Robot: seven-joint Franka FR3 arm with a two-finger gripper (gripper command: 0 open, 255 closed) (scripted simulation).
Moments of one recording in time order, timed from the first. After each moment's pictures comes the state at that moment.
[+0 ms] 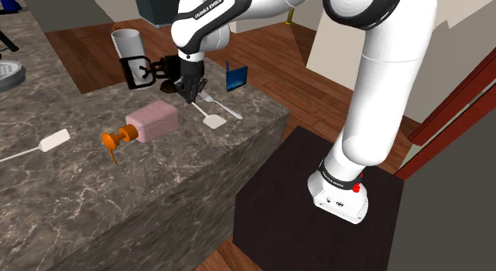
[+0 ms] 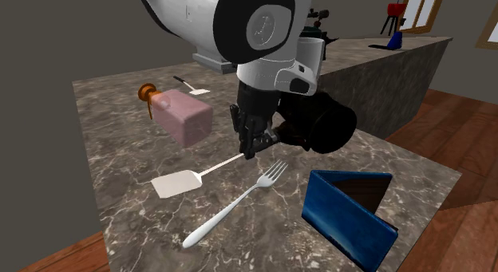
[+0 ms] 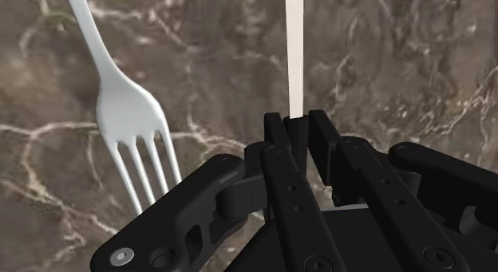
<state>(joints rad) 0.08 0.26 0.07 -1.96 0.23 2.22 0.17</state>
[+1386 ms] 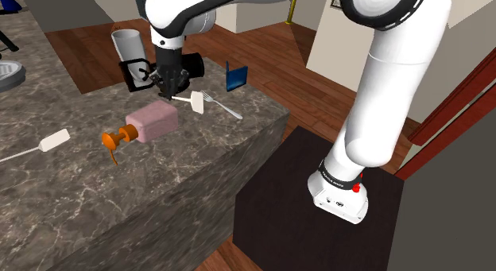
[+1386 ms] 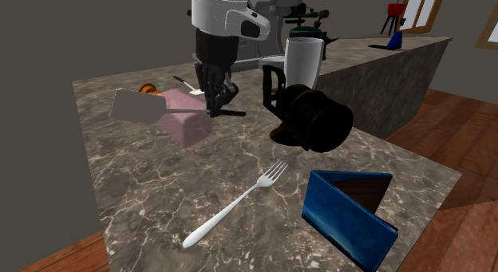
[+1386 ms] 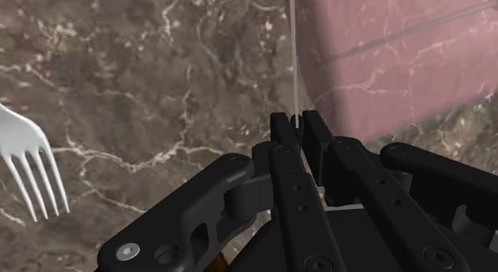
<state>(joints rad) 0.17 0.19 0.13 -1.87 0.20 2.09 0.36</state>
